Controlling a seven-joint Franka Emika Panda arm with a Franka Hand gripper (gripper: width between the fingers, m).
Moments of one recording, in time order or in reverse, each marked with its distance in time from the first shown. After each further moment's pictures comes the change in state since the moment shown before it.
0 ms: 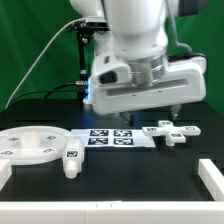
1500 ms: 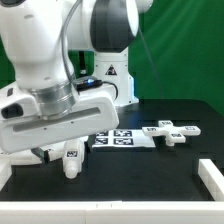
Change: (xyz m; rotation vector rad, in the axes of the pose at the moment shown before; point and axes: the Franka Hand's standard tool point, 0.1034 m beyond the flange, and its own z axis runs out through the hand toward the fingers) arm 0.055 0.148 0.013 -0.073 0.069 -0.239
